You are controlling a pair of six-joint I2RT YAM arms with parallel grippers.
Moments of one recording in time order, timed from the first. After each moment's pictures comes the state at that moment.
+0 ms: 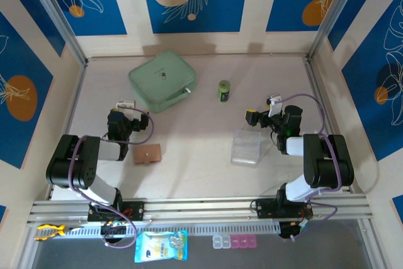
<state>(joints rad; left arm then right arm) -0.08 1.56 0.37 0.83 -0.03 0.08 -0.06 1.52 0.40 0.76 -0.52 0.02</state>
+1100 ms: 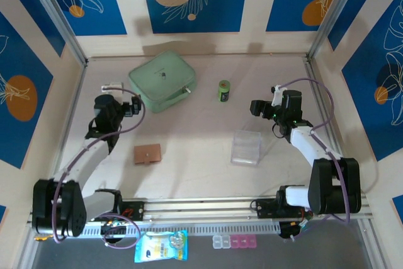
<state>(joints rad) -0.08 1.12 0.65 0.11 -0.08 -0.04 0.02 1.27 0.67 -0.06 -0.23 0.20</state>
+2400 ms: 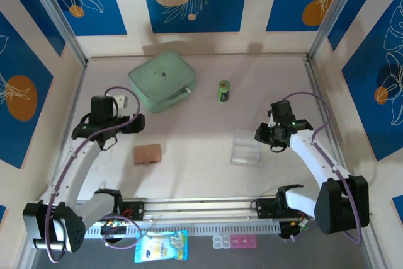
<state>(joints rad) -0.08 1.03 0.84 -0.65 0.11 -0.10 0.15 1.15 0.73 -0.75 -0.12 0.42</state>
